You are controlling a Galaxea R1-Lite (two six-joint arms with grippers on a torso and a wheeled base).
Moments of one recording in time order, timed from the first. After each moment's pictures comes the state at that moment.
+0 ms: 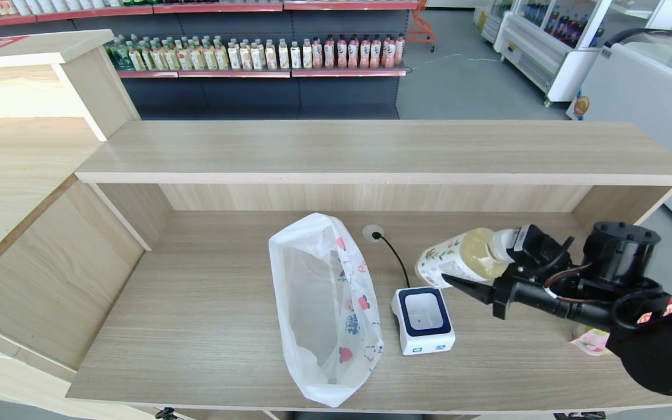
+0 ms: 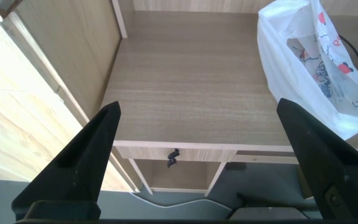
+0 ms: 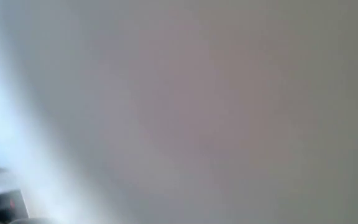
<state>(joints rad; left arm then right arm) 0.00 0.00 0.00 0.00 0.00 0.00 0.20 1.89 -0.50 -1.29 0.65 -0.54</state>
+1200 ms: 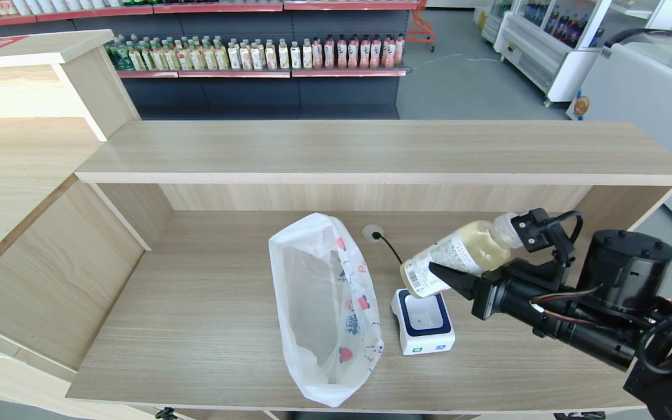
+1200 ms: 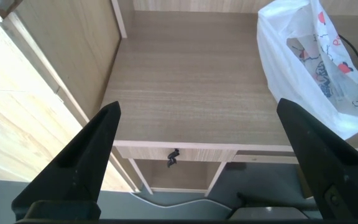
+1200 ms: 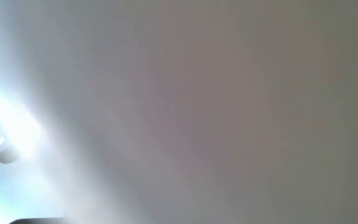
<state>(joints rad) 0.00 0.00 0.00 0.00 0.00 0.00 0.44 1.74 -0.42 -1.24 0.23 0.12</state>
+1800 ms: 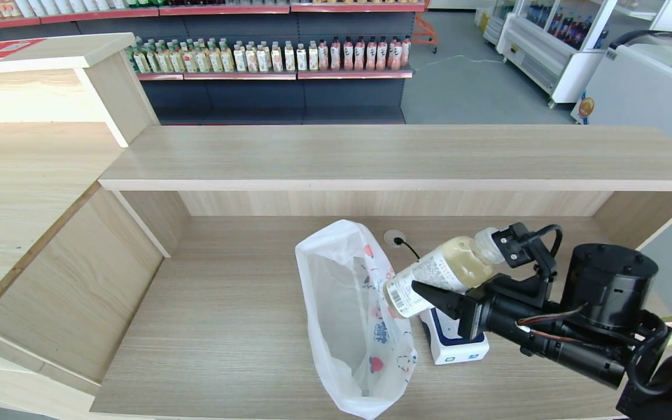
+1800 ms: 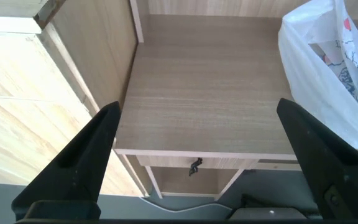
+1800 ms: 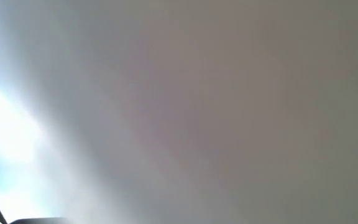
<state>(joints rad) 0.00 0.00 0.00 0.00 0.00 0.00 0.53 1.77 -0.40 -1.24 0.21 0.16</state>
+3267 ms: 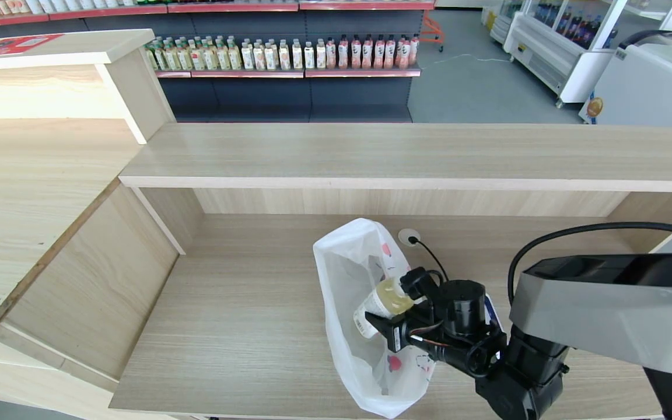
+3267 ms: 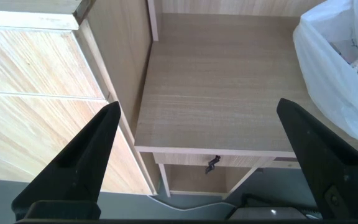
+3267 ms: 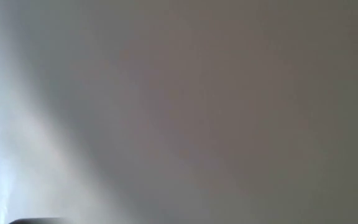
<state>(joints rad) 0.00 0.00 0.00 0.00 0.00 0.00 0.57 2.36 -0.71 -1.36 0.12 0.05</state>
